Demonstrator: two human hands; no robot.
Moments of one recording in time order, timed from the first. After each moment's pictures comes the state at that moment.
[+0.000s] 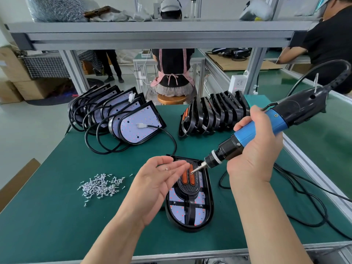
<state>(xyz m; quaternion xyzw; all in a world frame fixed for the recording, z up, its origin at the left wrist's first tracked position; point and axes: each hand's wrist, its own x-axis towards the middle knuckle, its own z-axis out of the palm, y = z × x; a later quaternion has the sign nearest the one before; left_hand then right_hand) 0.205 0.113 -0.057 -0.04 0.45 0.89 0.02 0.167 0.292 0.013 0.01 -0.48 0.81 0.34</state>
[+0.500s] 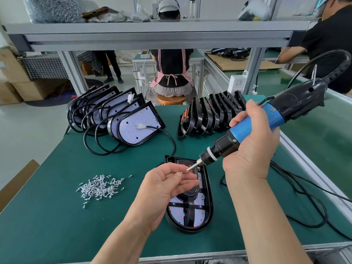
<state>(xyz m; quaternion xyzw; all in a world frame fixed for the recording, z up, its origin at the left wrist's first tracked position) 0.212 0.129 -0.055 -0.04 0.57 0.82 0.05 0.162 0.278 0.028 -0.05 -0.37 0.88 0.29</state>
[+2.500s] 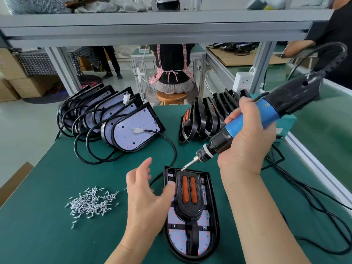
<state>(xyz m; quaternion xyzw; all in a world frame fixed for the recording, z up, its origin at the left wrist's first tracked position) 0.189 0.117 -0.076 -0.14 0.83 0.52 -0.16 0.102 0.264 0.017 -0.05 -0.37 0.88 0.31</state>
